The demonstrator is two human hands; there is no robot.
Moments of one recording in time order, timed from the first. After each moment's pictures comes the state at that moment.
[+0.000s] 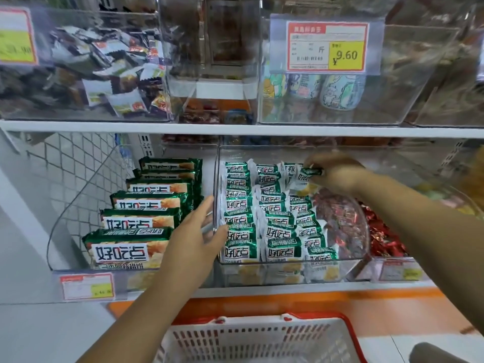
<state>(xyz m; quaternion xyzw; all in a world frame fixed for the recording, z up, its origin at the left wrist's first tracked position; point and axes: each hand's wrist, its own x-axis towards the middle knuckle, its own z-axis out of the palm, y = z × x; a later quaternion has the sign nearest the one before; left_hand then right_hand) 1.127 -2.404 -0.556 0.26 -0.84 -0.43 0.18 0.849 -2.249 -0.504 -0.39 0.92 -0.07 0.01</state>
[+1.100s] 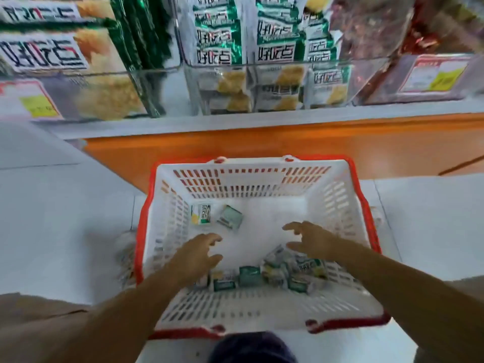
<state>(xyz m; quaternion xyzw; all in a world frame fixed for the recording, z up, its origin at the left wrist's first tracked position) 1.271 -2.329 -0.837 0.22 -0.85 -0.38 -0.28 1.082 -2.093 -0.824 -0.27 0.83 -0.06 0.48</state>
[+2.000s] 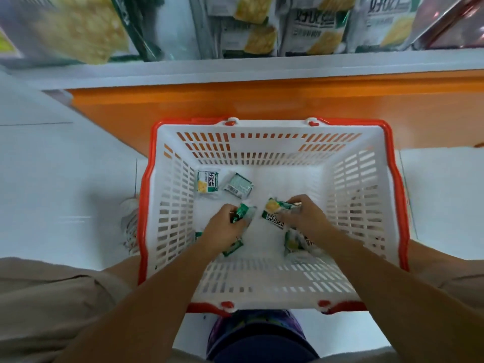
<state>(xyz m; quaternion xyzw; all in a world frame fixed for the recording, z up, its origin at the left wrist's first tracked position) 1.257 -2.288 -0.886 0.37 -0.74 -0.51 -0.22 1.125 -2.116 -0.874 -0.01 0.83 -0.33 0.45</state>
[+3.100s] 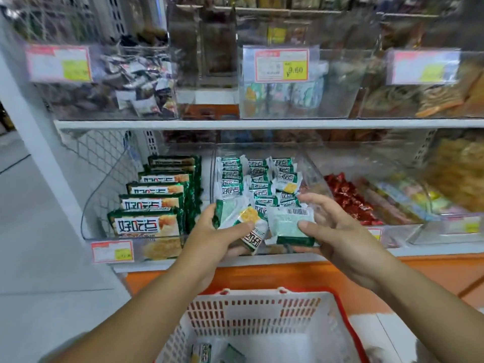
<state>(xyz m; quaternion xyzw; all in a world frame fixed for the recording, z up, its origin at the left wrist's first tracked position) 1.154 -2.349 -0.549 0.22 -0.59 -0.77 0.14 1.042 -2.150 -0.523 -0.24 0.60 -0.69 0.33</state>
